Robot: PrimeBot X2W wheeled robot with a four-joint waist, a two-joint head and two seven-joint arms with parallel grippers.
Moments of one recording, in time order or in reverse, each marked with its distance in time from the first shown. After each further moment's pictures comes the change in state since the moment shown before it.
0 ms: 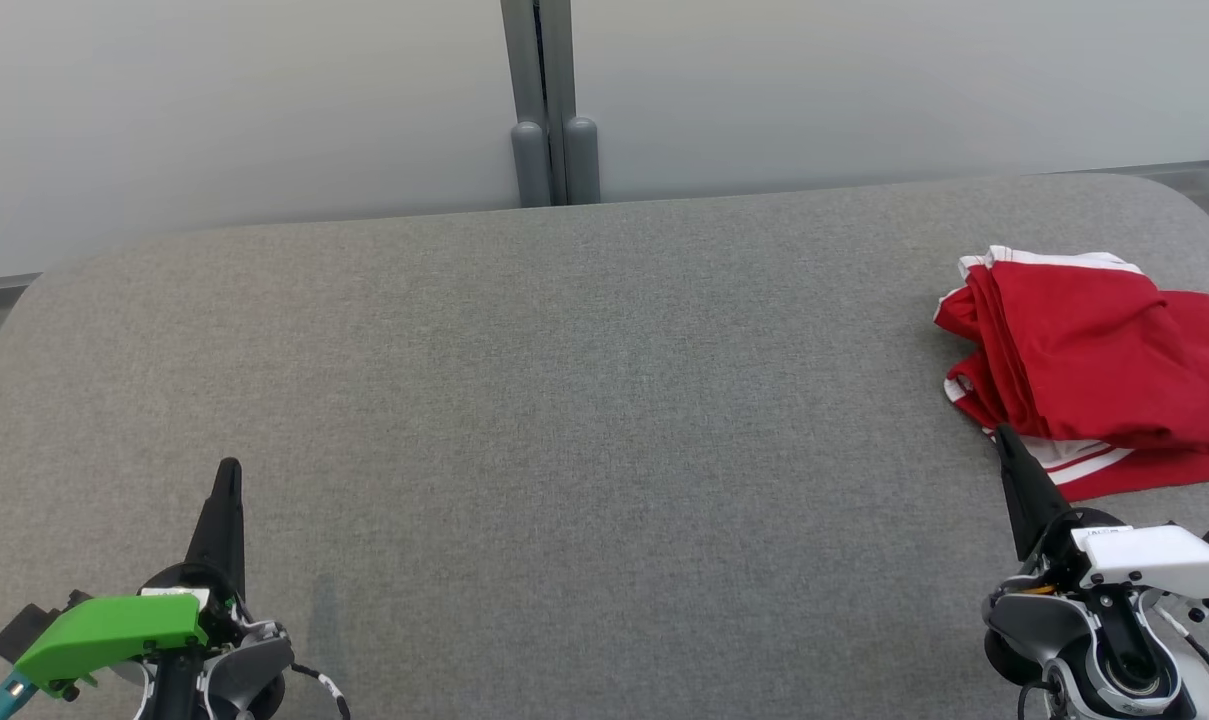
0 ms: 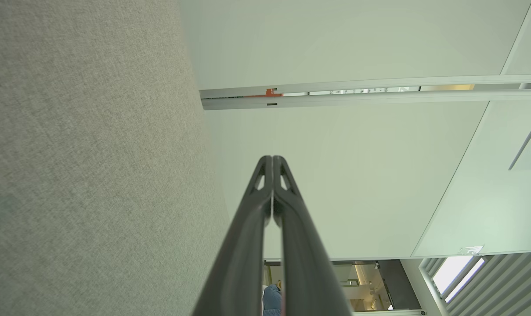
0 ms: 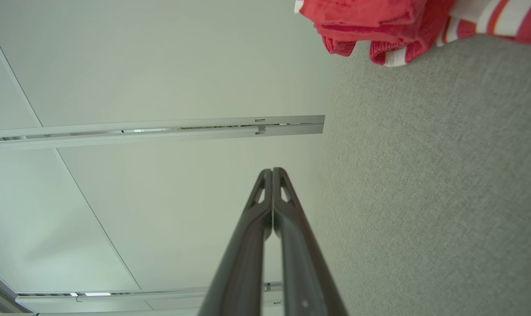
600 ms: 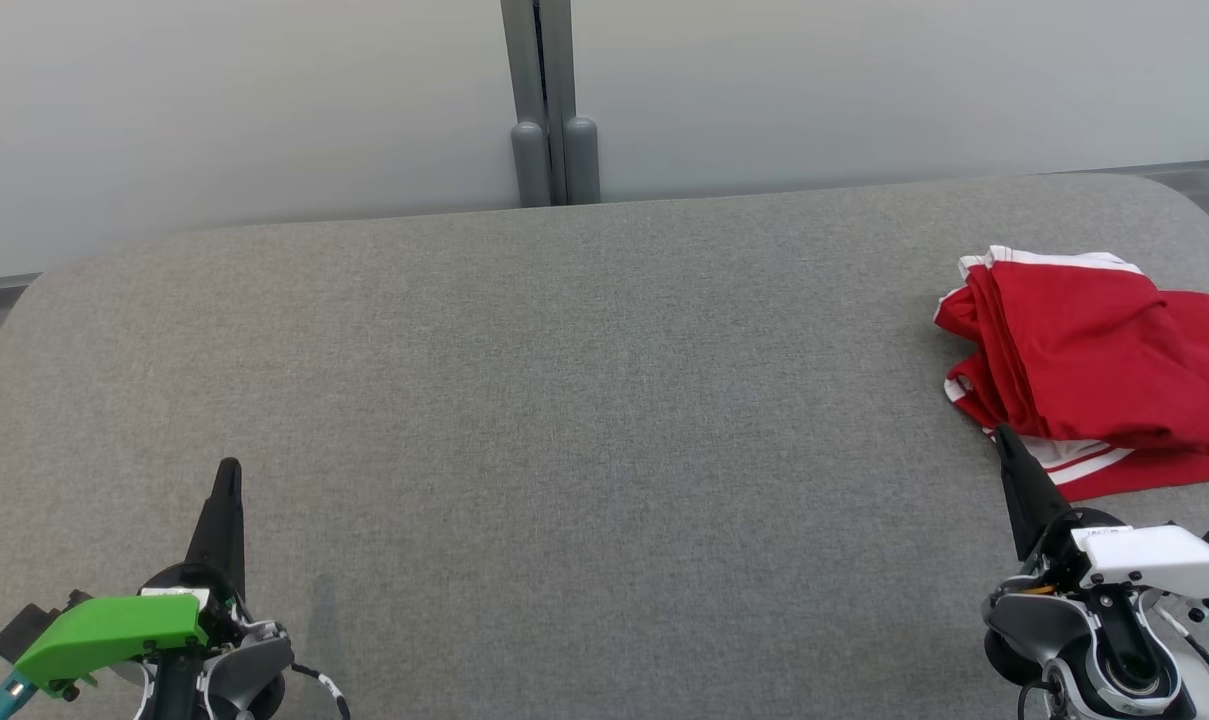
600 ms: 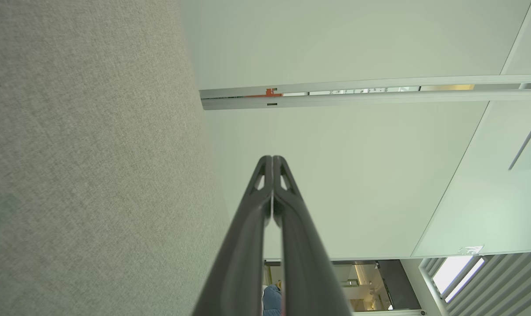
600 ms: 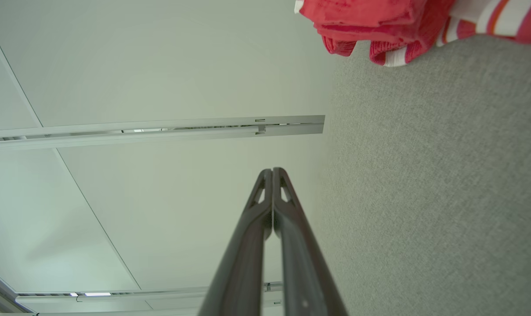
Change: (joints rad) left arm 0.000 0.000 0.000 0.000 0.000 0.000 0.000; right arm 0.000 0.000 0.000 0.000 0.000 0.000 0.000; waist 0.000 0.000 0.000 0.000
